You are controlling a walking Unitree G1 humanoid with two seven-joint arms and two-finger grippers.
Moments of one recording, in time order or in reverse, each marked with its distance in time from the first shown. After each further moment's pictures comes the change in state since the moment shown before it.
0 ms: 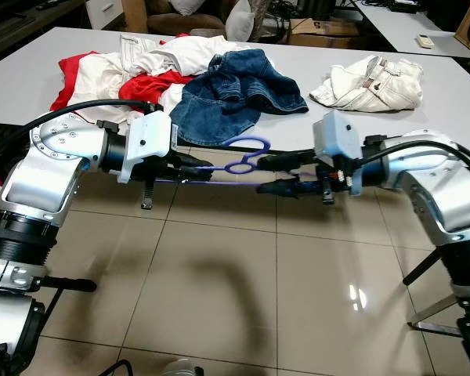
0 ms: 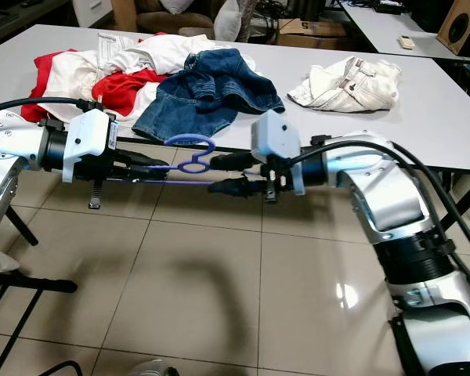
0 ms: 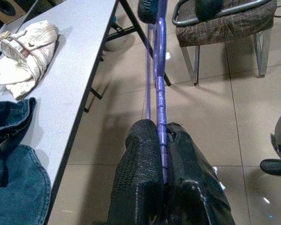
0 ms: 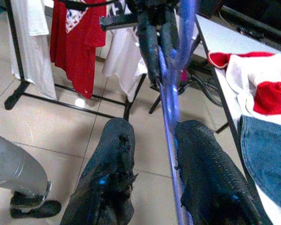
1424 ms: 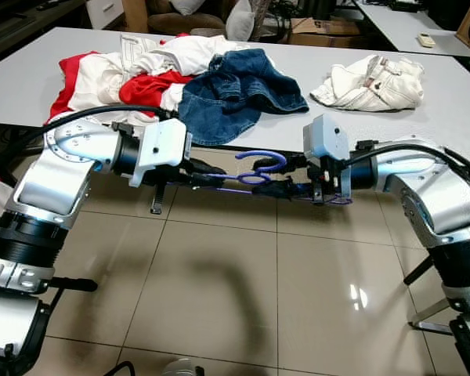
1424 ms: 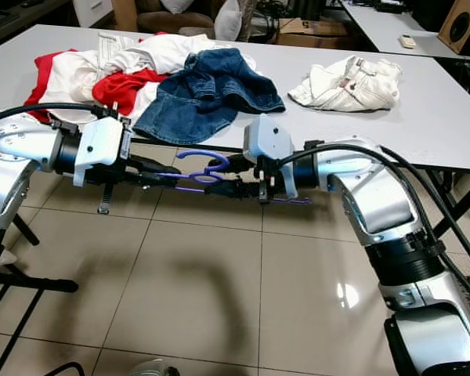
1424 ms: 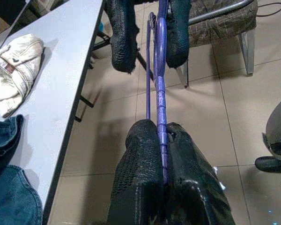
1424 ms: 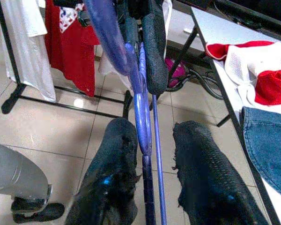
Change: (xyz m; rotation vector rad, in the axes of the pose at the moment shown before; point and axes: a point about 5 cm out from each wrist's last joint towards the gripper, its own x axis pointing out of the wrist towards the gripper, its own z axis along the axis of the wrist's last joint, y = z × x) left arm 0.013 -0.004 0.012 0.045 -0.025 -0.057; right arm 0.012 0.001 -0.007 0.040 0.015 -0.025
